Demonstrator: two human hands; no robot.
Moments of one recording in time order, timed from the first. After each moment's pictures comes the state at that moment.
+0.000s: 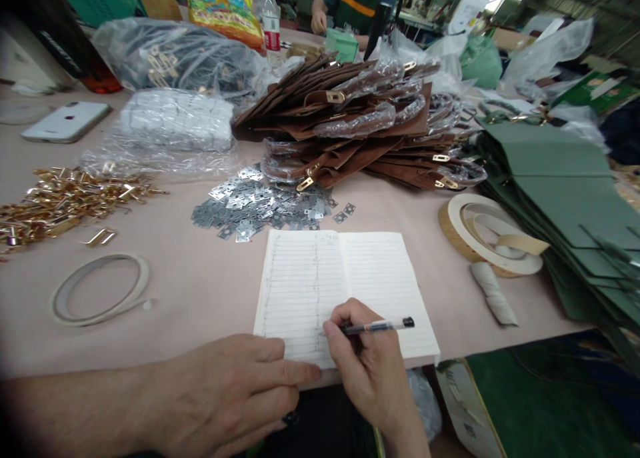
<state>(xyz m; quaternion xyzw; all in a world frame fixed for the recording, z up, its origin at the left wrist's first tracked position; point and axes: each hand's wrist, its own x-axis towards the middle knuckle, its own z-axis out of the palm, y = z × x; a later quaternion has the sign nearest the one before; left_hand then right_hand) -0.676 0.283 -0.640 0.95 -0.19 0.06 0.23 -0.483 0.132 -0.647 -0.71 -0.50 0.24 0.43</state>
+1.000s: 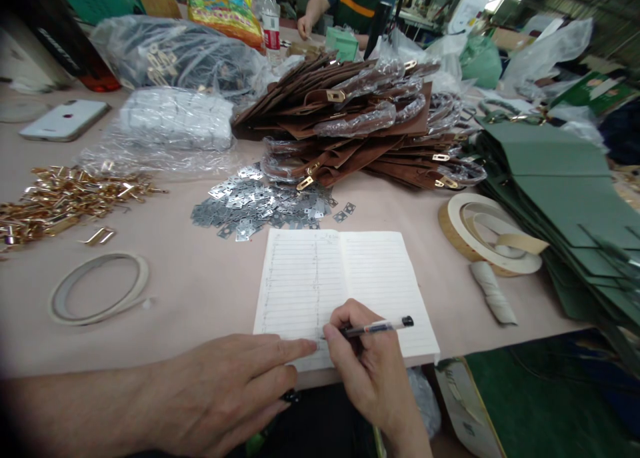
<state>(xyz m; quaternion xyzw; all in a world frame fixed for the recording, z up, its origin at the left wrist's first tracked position) -0.682 0.277 -0.653 0.96 -0.13 0.11 0.23 -0.483 0.133 -0.644 -0.70 -0.51 0.25 0.43</state>
